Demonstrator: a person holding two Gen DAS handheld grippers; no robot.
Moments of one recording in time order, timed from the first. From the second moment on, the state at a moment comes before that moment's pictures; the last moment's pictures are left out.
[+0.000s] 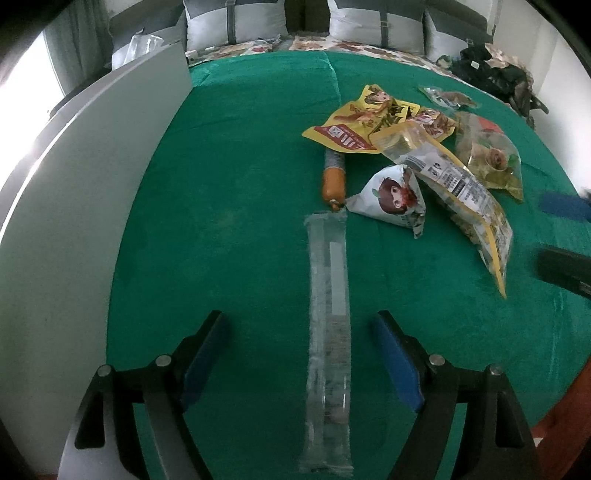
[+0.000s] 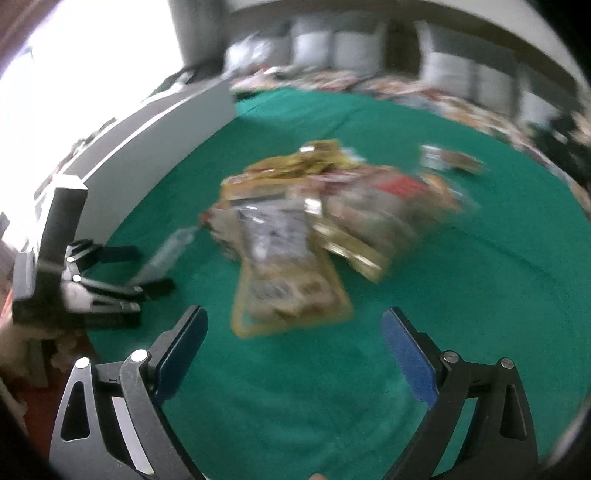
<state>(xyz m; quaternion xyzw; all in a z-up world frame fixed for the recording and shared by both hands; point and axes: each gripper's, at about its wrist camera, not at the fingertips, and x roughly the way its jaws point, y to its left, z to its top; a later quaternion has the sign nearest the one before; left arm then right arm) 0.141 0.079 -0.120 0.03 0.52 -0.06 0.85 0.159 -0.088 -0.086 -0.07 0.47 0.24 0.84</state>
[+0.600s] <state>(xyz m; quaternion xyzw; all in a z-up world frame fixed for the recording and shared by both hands) 0.141 0.089 -0.111 0.00 0.52 -0.09 0.85 0.192 -0.070 -0.122 -0.06 0.59 0.21 0.78</state>
